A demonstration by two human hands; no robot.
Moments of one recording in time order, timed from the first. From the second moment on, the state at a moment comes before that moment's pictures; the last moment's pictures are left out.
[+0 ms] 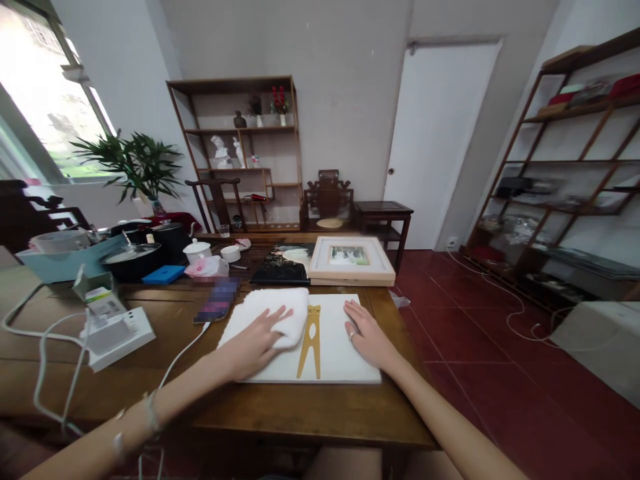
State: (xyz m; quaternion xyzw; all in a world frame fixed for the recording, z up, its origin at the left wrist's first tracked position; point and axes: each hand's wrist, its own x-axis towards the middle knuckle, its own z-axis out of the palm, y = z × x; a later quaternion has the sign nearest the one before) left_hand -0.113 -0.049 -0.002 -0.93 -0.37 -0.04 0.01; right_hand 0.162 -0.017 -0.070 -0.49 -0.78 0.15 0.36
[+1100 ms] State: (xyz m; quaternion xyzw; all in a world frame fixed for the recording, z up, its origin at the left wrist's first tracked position) left_hand -0.129 -0.126 0.019 -0.94 -0.33 0.00 -0.12; right_hand 0.161 -0.017 -0.072 -0.50 -0.78 0.13 0.34
